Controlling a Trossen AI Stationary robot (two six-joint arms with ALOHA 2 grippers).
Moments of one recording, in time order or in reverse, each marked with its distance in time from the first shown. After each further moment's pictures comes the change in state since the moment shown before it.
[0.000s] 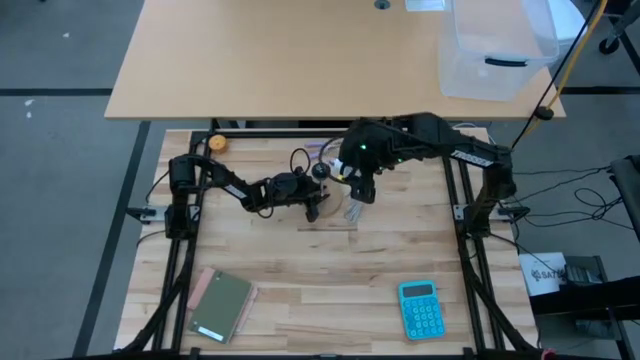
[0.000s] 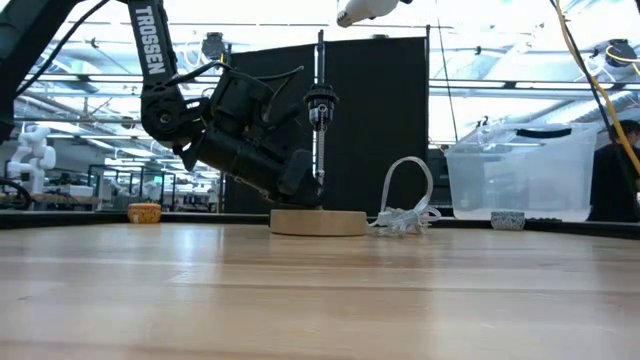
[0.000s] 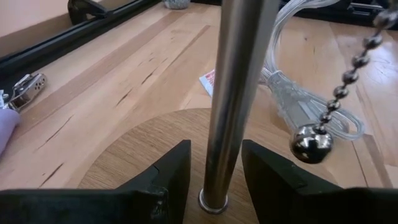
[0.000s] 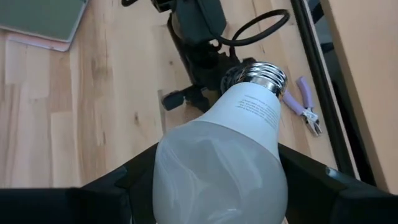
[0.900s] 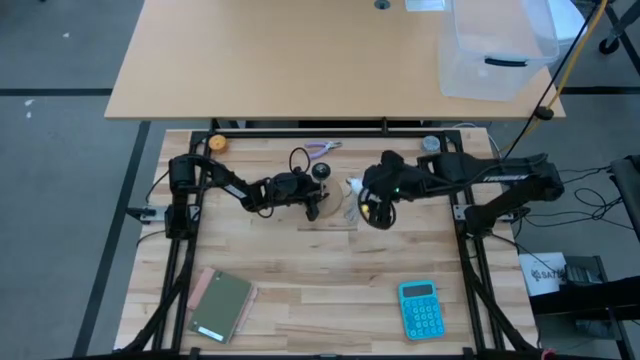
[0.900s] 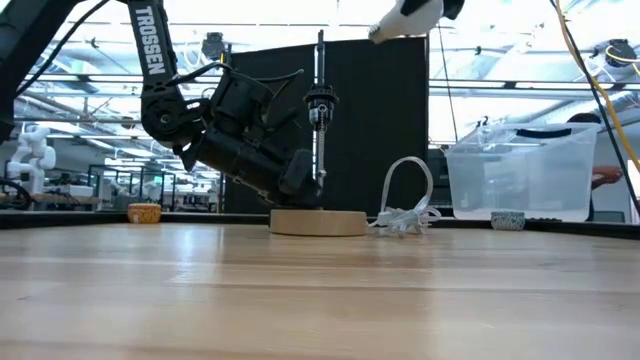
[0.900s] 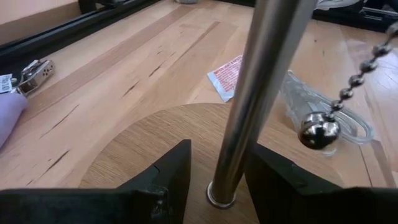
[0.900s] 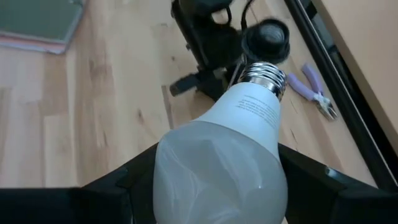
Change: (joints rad) left arm 0.001 0.000 0.000 -0.012 -0.021 -0.052; right arm 0.174 -0.392 -0.710 0.431 0.177 0.182
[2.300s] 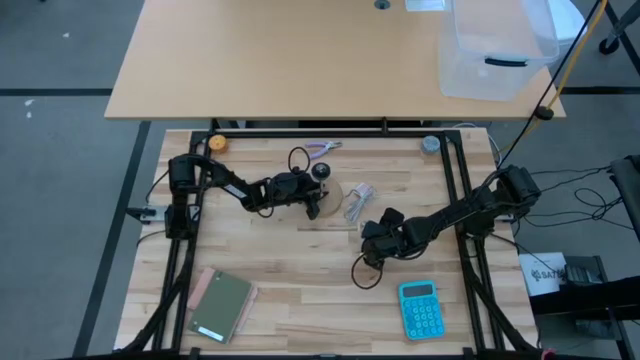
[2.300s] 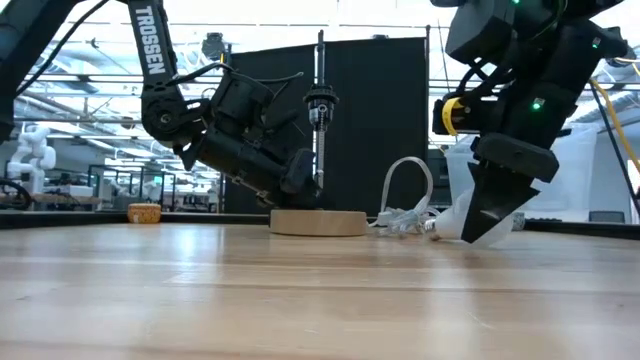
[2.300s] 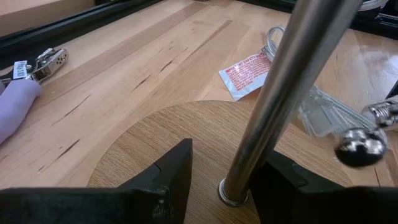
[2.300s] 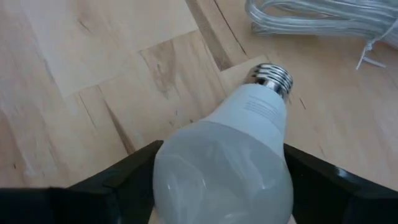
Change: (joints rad) left arm 0.003 0.000 0.001 -0.016 -0.032 -0.056; right arm 0.238 0.232 -0.715 0.561 0.143 0.456
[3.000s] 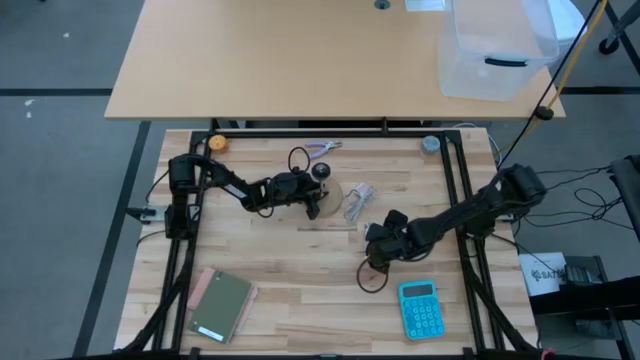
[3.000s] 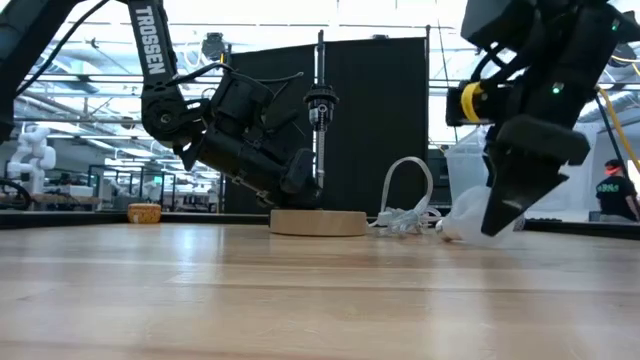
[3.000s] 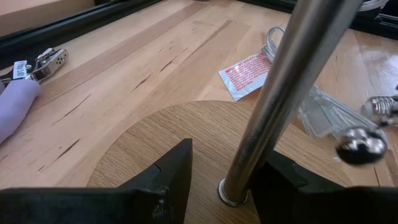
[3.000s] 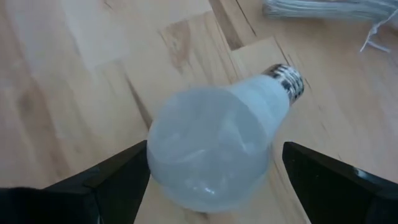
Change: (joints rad) left arm 0.000 0.000 0.000 0.001 0.000 -0.001; right arm 0.030 -0.041 0.002 -0.066 -0.030 0.023
